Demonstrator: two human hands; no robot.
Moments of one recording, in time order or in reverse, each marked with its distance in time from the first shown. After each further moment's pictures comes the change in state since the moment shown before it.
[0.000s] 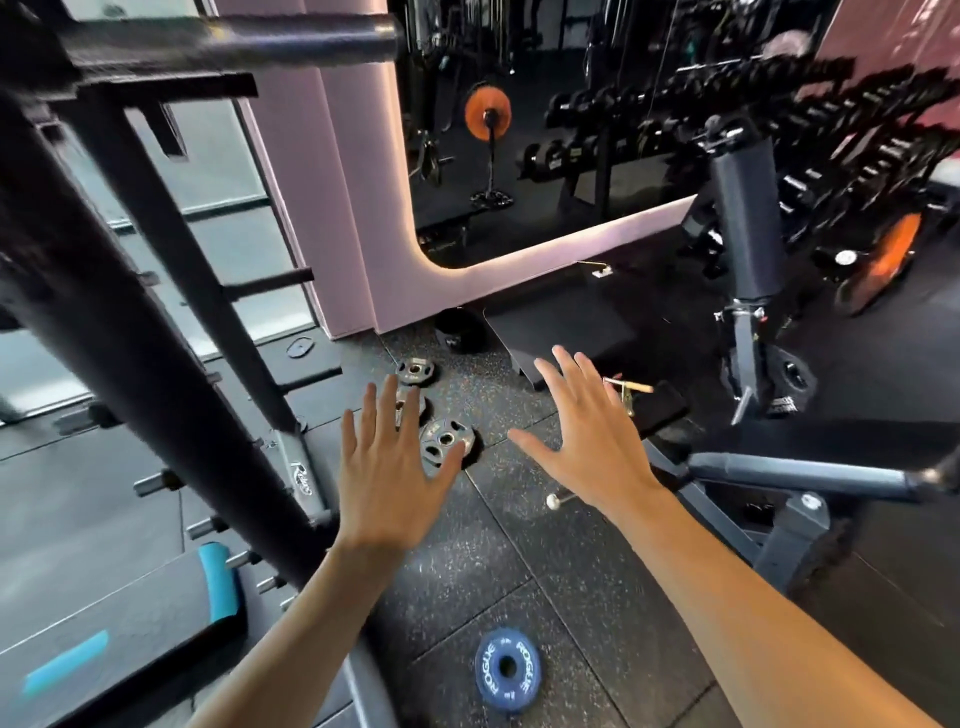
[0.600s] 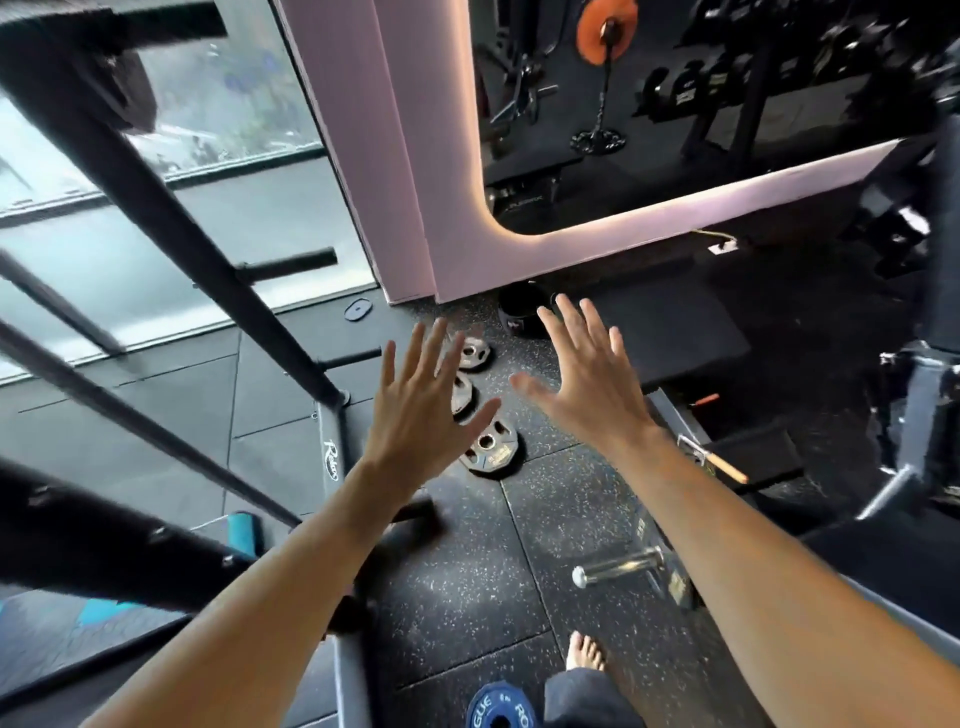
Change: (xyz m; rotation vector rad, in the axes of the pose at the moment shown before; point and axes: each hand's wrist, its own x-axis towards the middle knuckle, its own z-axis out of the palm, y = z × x) left_hand 0.290 0.045 0.145 0.176 -0.091 0.013; right_hand 0.309 0.157 0.135 0.144 -0.109 -0.175
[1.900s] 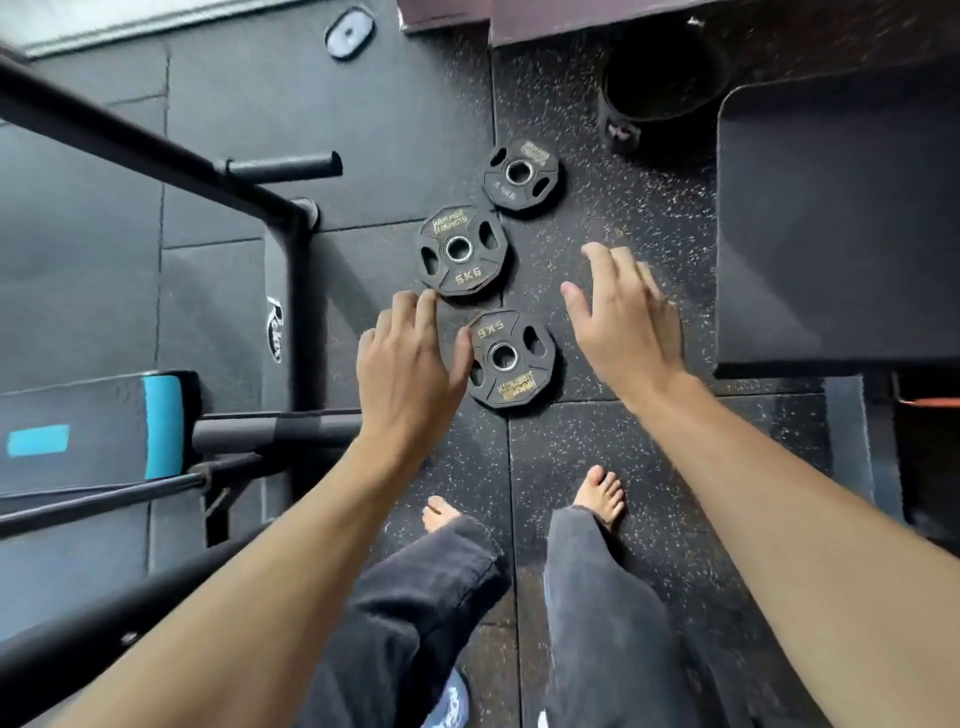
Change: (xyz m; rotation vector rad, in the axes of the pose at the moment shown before) left_hand 0.274 -0.066 0.505 -0.038 -0.244 -0.553; right_hand 0.326 0.241 0.479 0.163 -0.281 -0.021
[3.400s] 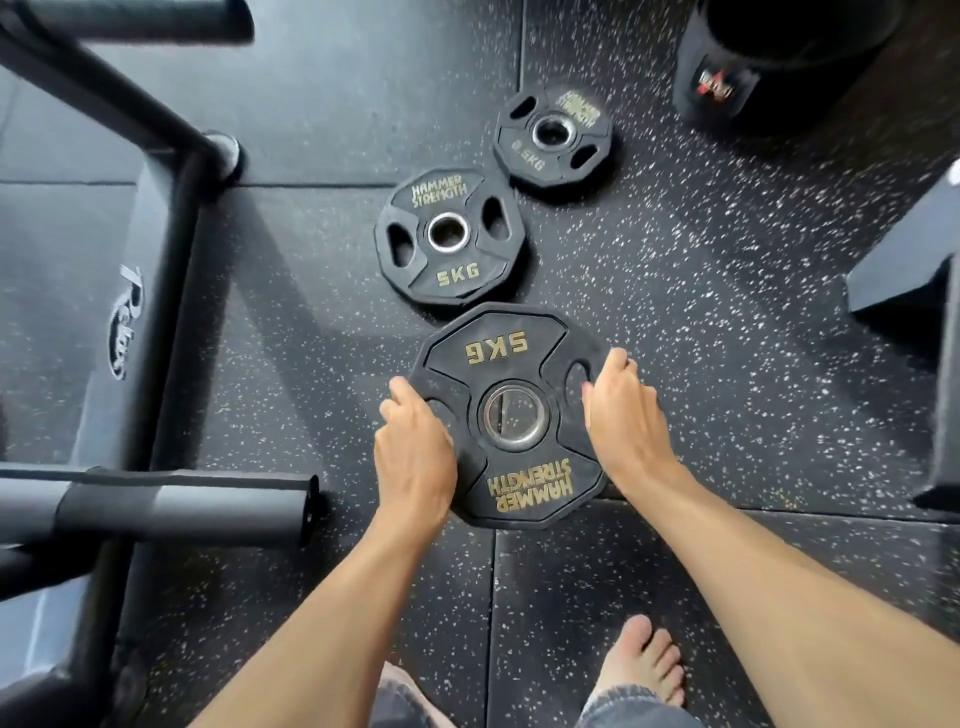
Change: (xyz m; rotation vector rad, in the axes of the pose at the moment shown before) left_hand 0.036 -0.061 0.369 -0.327 -0.161 -0.504; right_hand 0.035 0.113 0.357 -0.001 -0.199 0.196
